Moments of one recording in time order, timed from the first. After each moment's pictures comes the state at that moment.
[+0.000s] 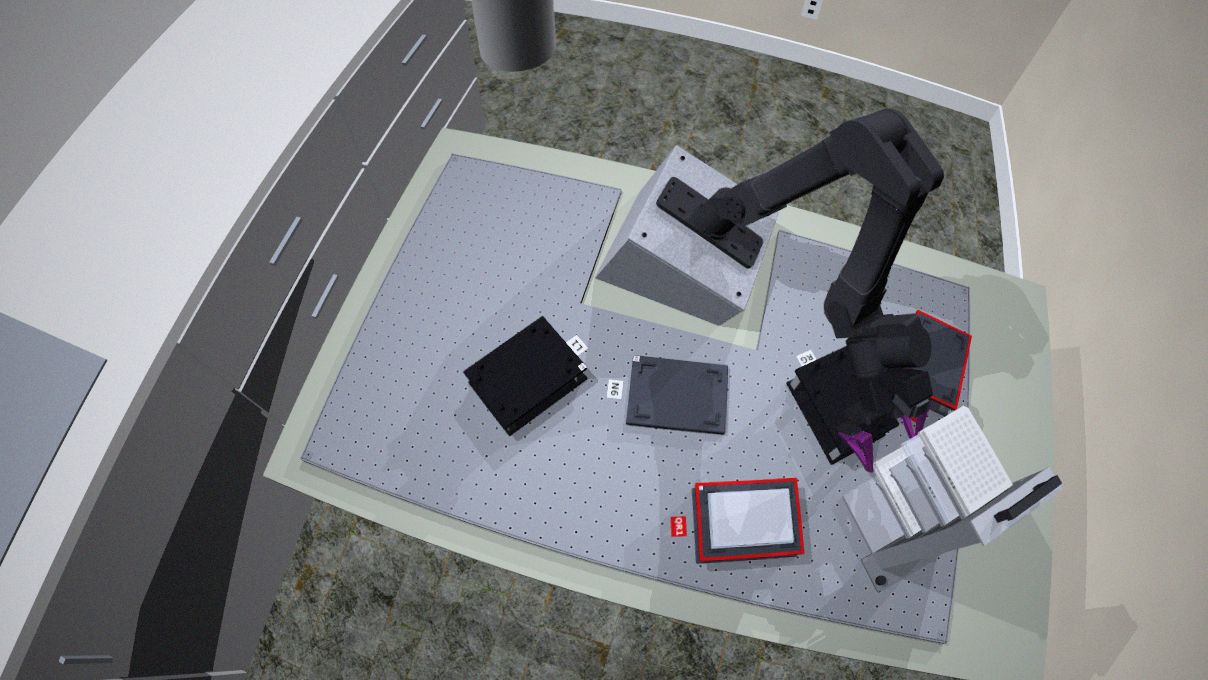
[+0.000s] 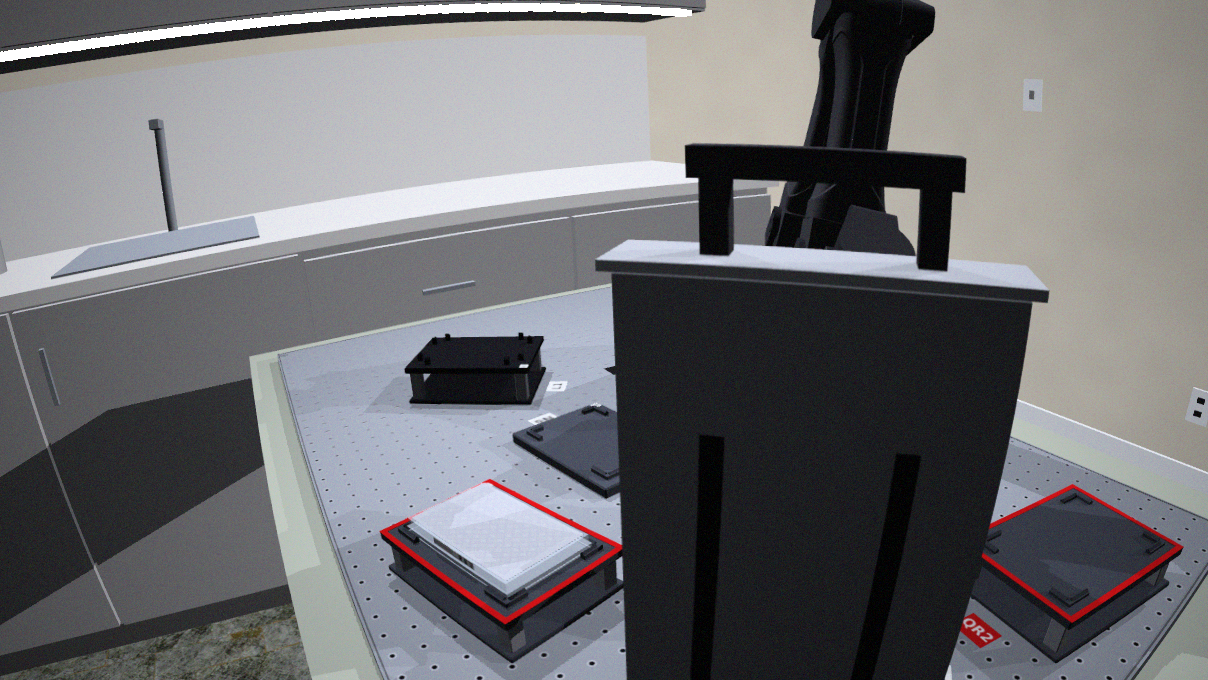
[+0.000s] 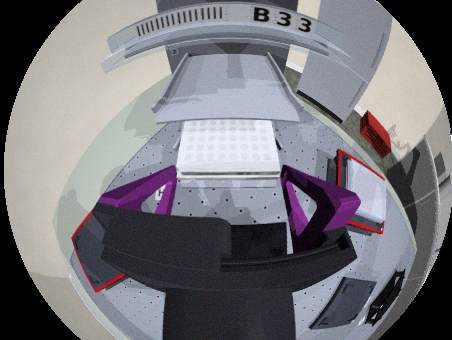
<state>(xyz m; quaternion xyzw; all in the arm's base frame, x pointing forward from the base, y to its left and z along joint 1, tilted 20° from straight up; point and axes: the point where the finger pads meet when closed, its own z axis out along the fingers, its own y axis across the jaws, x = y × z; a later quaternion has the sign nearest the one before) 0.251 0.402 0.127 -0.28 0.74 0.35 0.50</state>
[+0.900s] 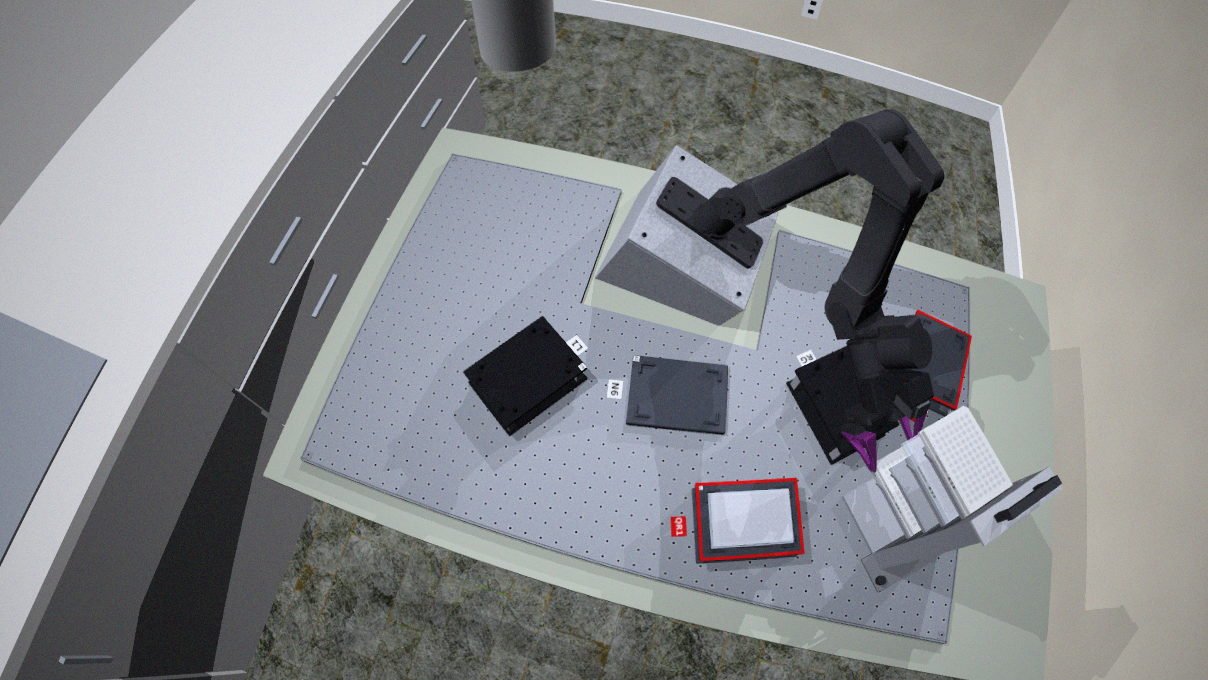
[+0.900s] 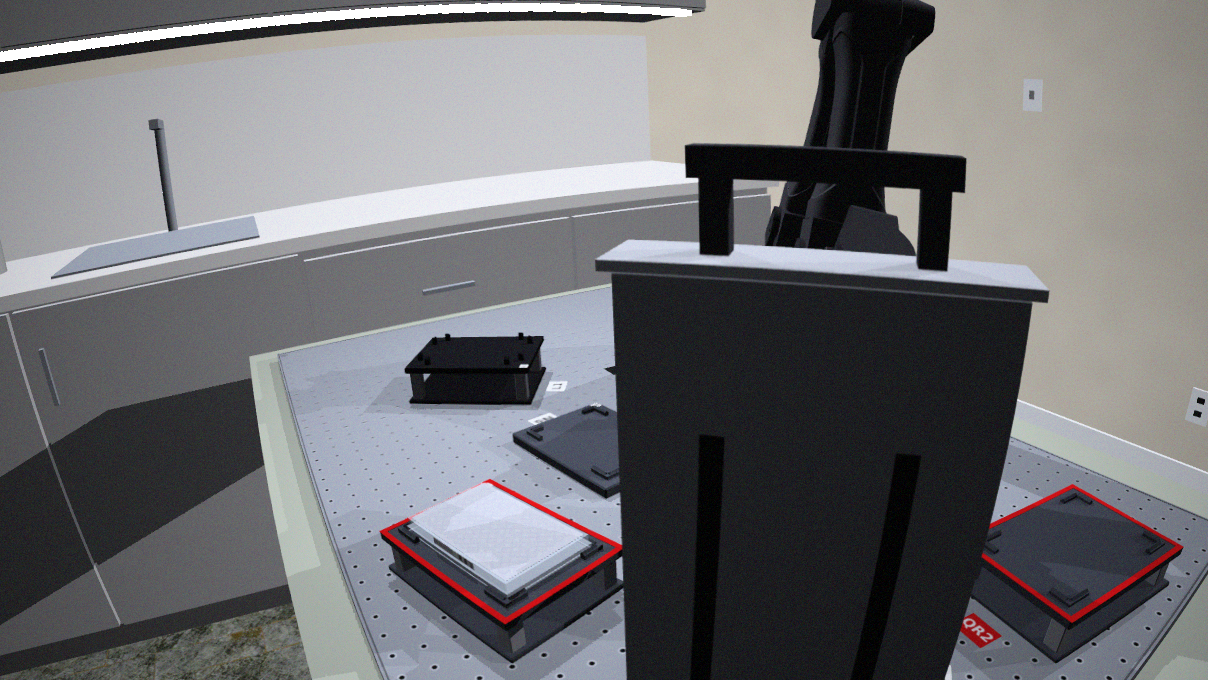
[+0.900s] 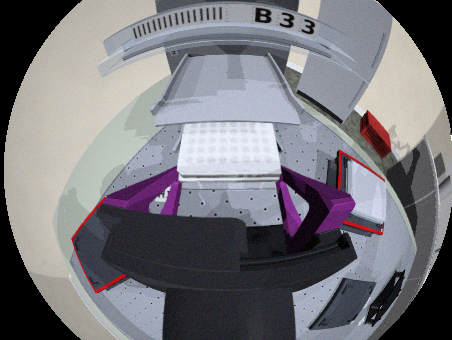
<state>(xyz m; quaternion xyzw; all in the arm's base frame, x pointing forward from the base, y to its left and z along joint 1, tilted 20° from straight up) 0.253 0.404 0.128 -0.28 0.74 0.35 0.50</state>
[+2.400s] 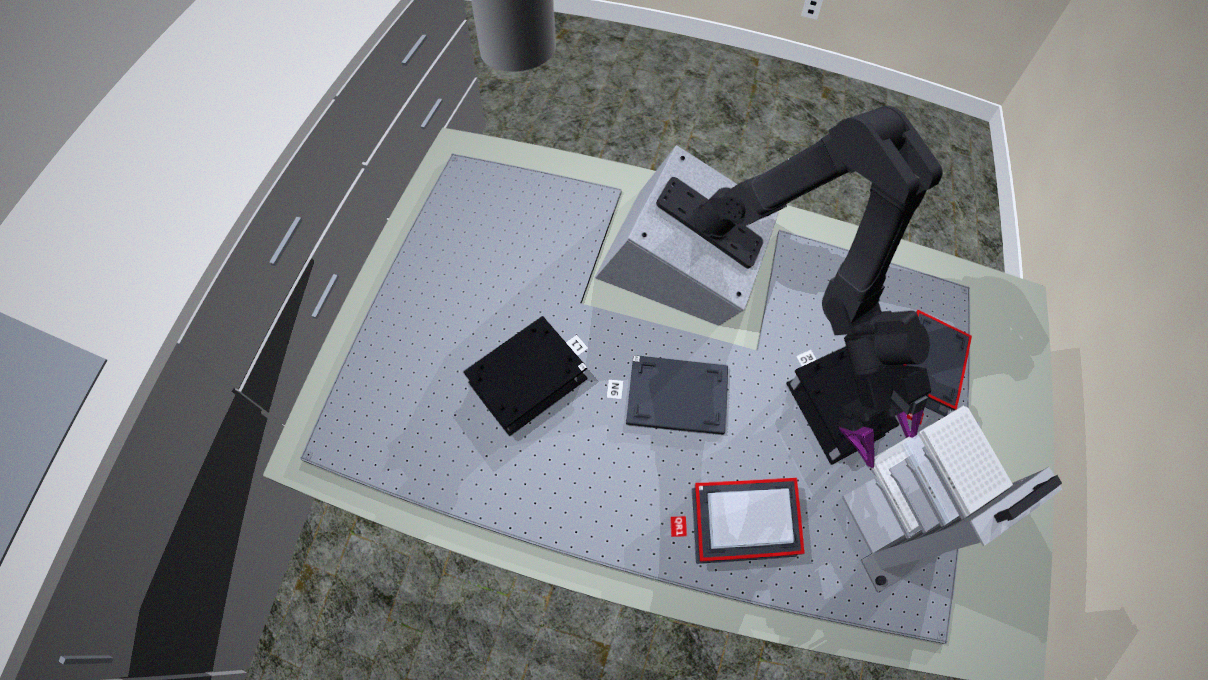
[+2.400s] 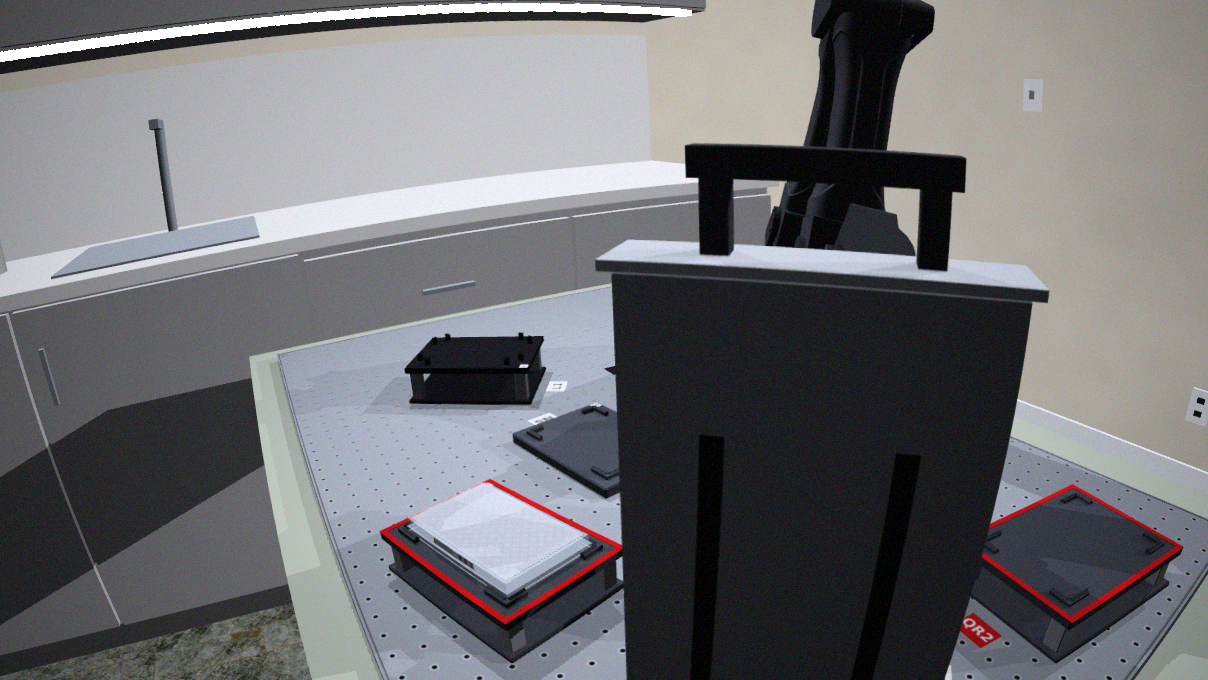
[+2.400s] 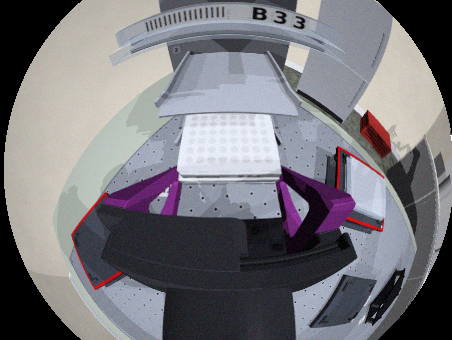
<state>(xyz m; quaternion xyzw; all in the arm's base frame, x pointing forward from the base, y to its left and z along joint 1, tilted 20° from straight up) 0.247 0.398 0.126 -0.28 0.74 0.35 0.50</state>
